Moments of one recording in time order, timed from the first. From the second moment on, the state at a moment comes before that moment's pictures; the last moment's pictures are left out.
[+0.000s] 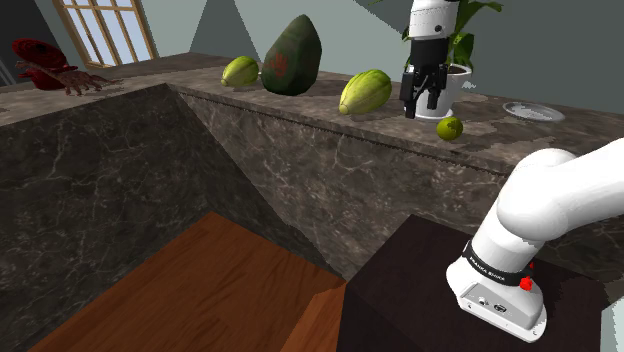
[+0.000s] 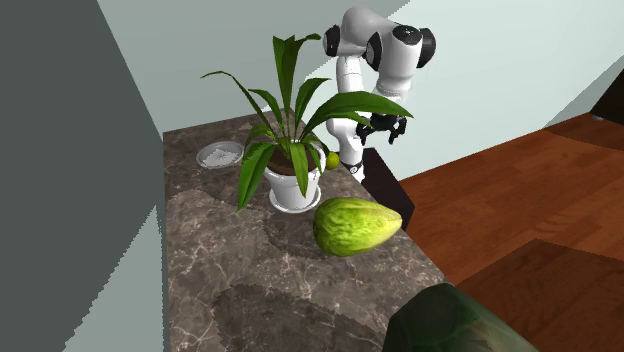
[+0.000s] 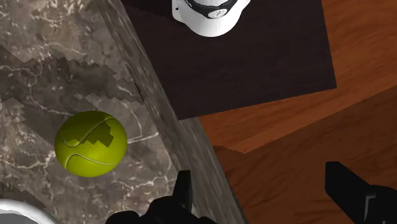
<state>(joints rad) -0.02 -0.76 -0.05 -2.39 -0.03 1.47 0.07</state>
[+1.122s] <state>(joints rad) -0.07 -0.96 -0.31 -2.61 -0.39 1.65 -0.37</state>
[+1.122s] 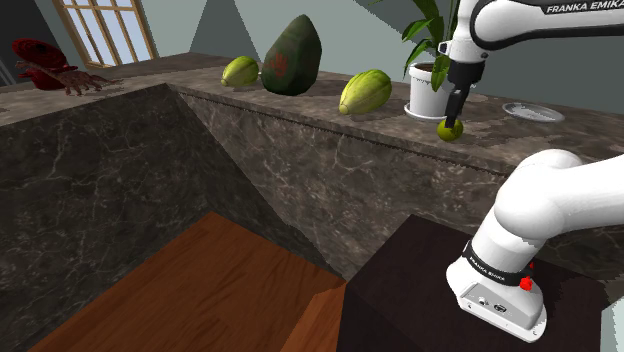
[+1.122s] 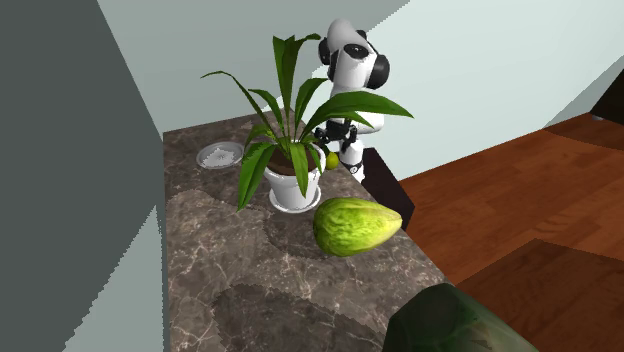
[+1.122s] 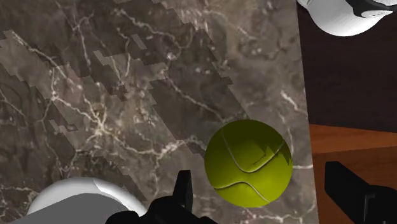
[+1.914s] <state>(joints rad) -0.08 -0.96 -0.33 -2.67 -0.42 1.71 -0.37</state>
